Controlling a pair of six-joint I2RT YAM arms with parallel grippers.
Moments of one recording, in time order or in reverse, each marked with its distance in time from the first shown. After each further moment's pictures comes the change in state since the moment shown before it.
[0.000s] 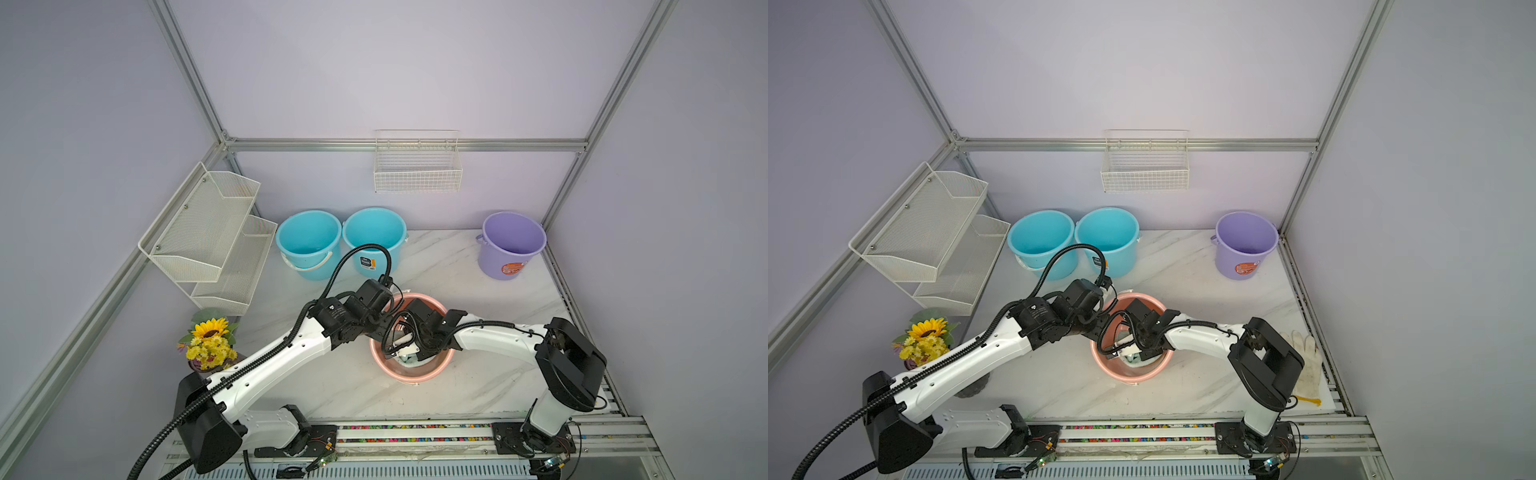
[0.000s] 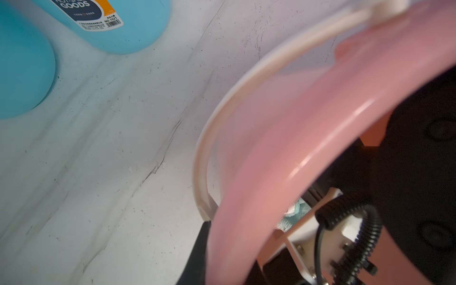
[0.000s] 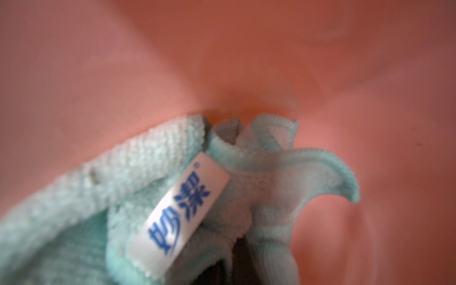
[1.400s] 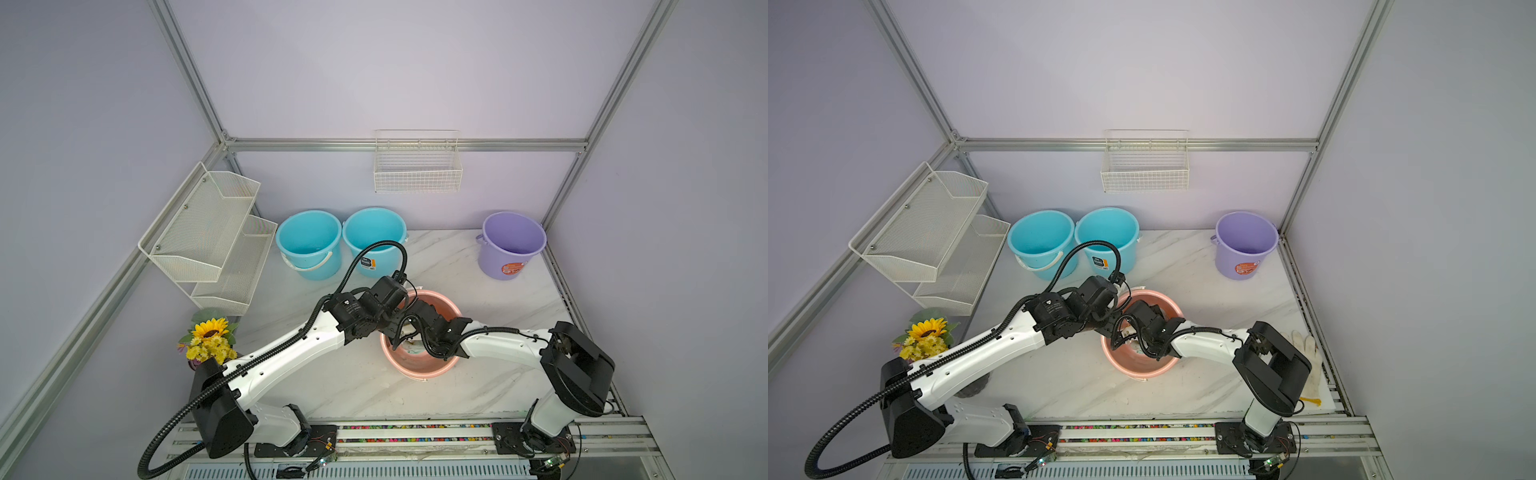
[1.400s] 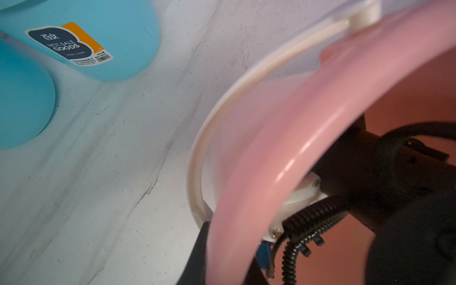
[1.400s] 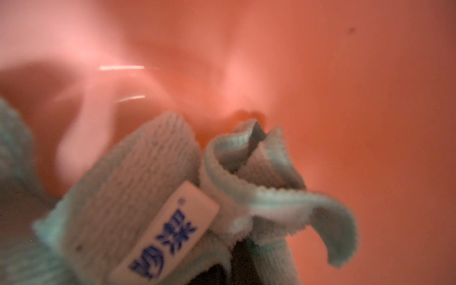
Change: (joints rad) left arm -0.050 0.092 0.093 0.013 -0.045 0.009; right arm 0.007 -0.034 -0.034 0.085 0.472 -0.092
